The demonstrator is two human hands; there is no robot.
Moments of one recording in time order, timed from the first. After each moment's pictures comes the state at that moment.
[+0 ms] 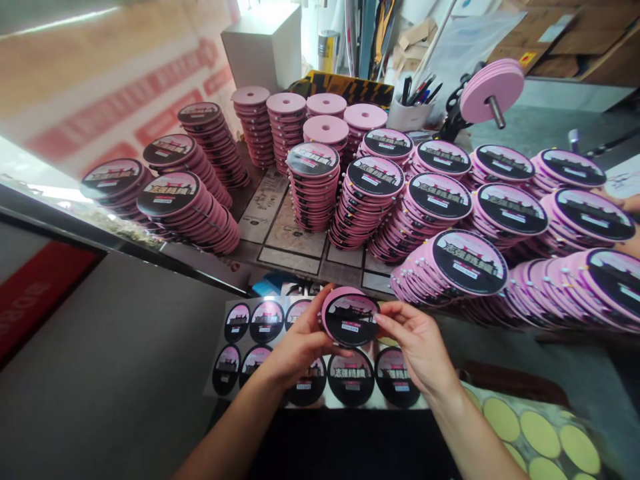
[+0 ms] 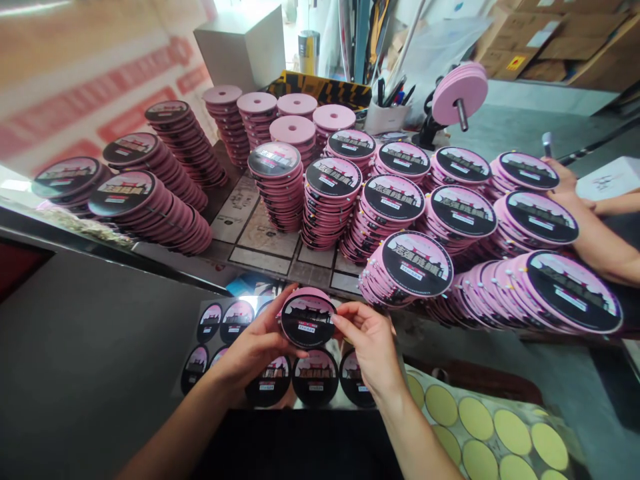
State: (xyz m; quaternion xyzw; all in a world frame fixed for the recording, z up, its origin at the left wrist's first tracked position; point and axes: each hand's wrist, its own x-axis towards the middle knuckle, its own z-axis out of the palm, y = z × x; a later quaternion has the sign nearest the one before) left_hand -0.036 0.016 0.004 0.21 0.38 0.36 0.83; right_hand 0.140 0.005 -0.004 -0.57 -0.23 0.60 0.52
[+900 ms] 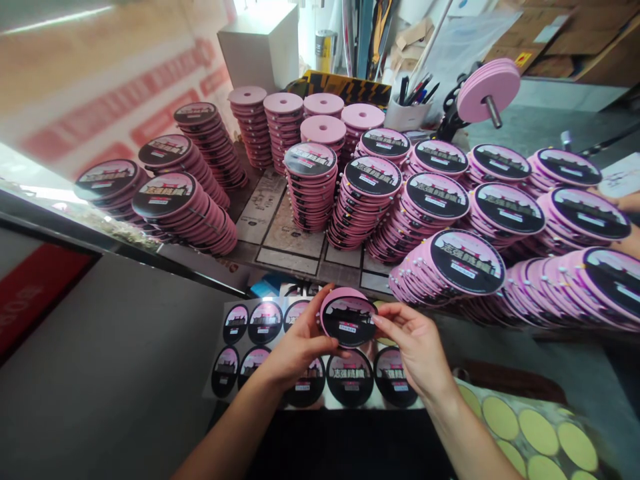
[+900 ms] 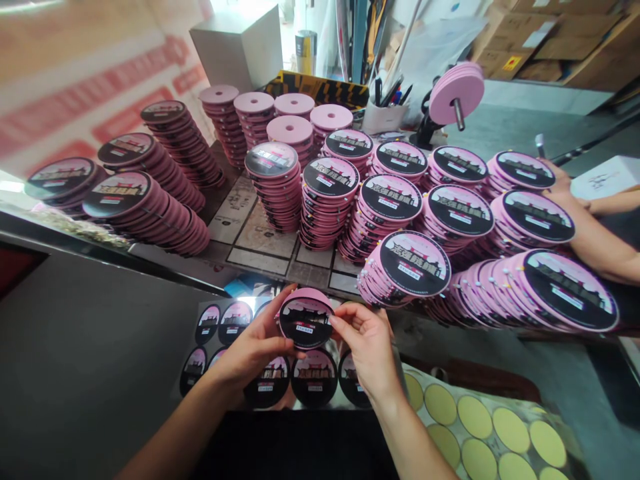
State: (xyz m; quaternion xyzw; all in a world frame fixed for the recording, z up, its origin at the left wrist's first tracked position) left_hand -0.037 0.016 0.000 0.25 0.36 0.36 0.82; right_hand 0.137 0.005 -0.003 -0.58 -0.23 0.57 0.53
